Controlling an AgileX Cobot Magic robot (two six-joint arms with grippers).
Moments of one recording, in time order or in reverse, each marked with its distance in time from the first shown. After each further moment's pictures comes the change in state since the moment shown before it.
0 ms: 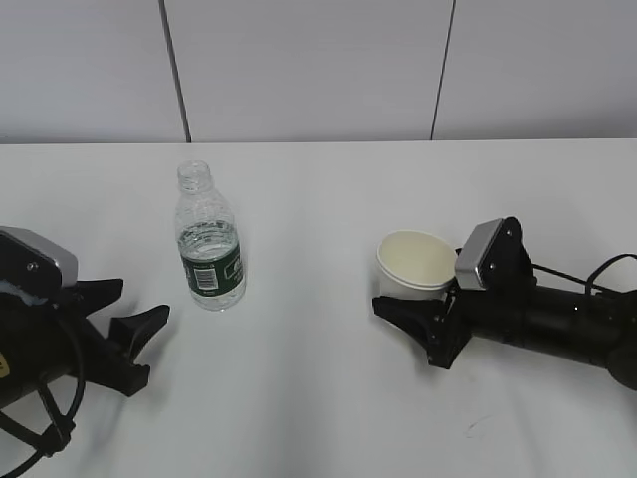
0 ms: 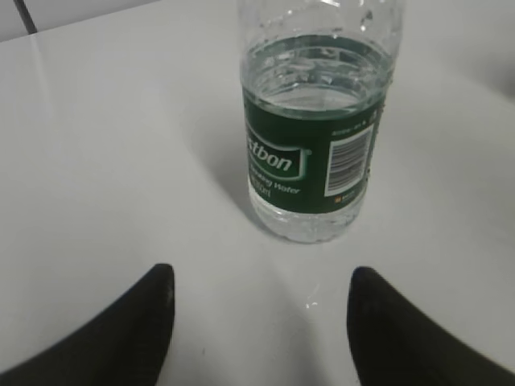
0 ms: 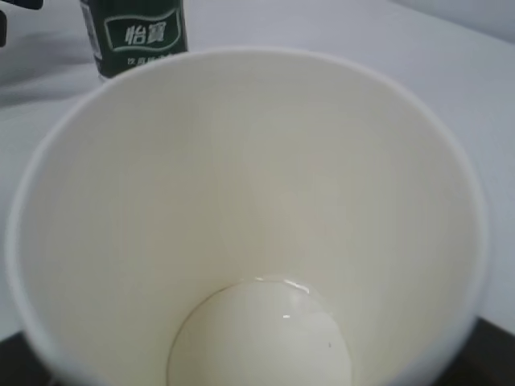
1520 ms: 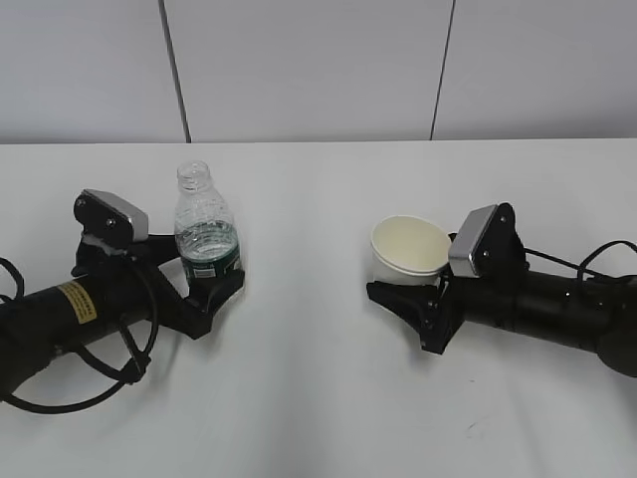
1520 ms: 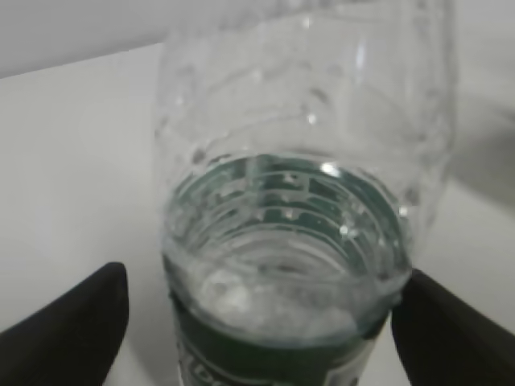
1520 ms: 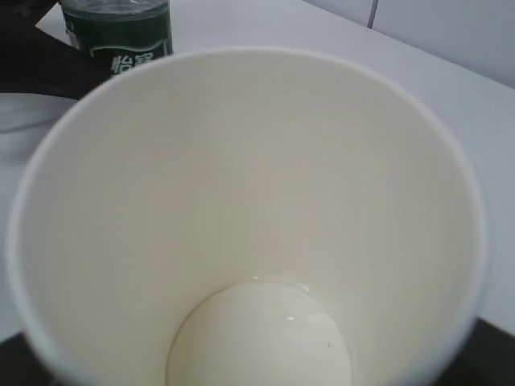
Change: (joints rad) left arm 0.000 0.211 -0.338 0.210 0.000 -0.154; right arm 0.007 -0.002 -0.060 -0.006 0.000 0.000
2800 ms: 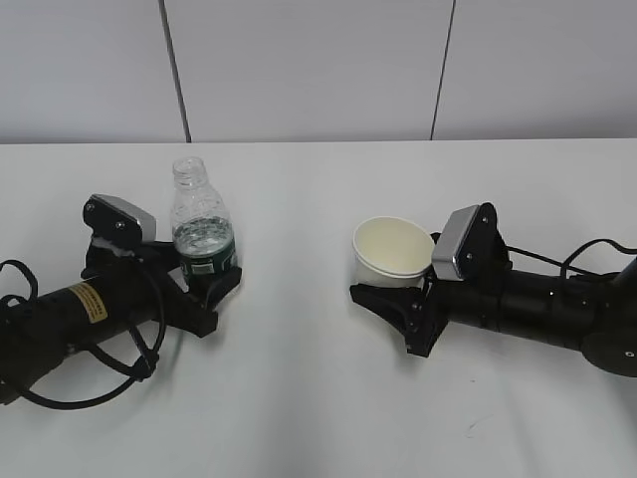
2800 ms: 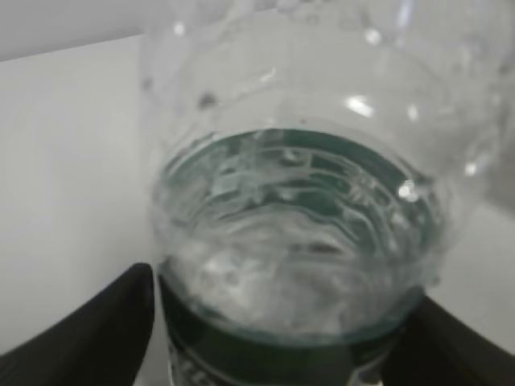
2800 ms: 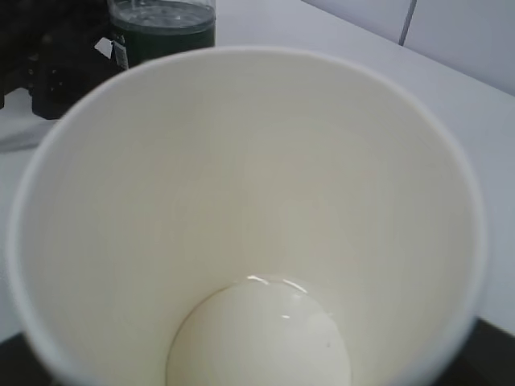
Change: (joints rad) left arm 0.000 0.058 -0.046 -0.023 0.000 -0.005; right arm 0.050 0.000 -0.018 0.000 0.000 0.000
